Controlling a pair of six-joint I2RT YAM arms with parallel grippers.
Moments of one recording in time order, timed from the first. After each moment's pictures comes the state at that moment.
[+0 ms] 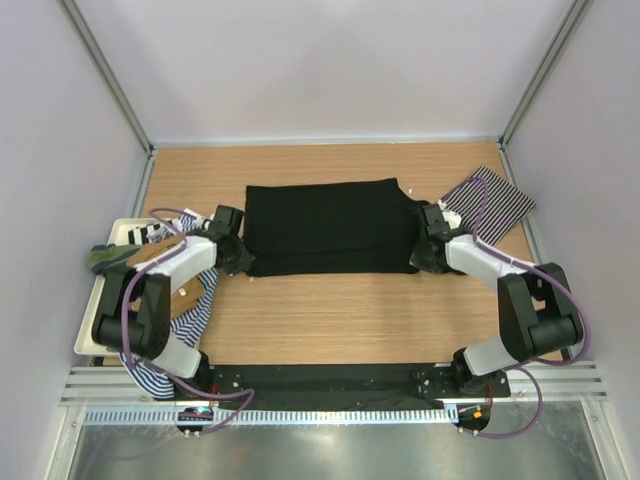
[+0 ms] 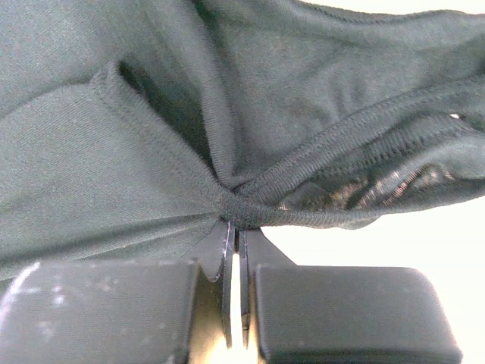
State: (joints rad) left arm -0.25 1.57 0.86 -0.43 -0.11 -0.80; right arm 0.26 1.51 0.82 -0.42 0.25 0.68
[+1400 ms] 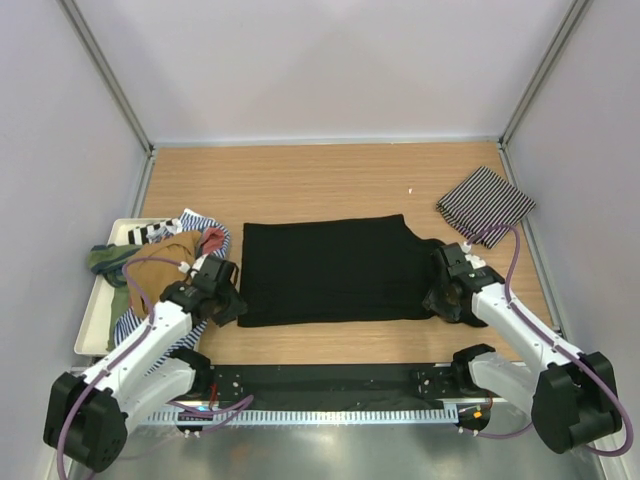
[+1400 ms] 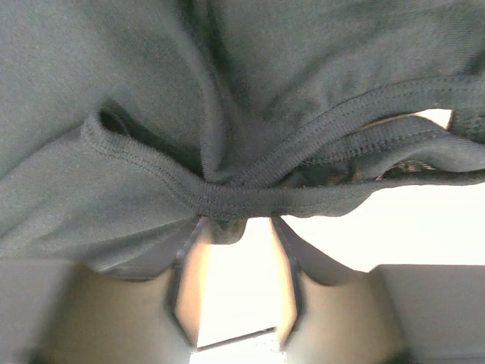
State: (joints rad) left arm -0.41 0.92 0.51 -0.74 -0.12 -0.97; right arm 0.29 1.01 0.55 -0.80 0.18 0.85
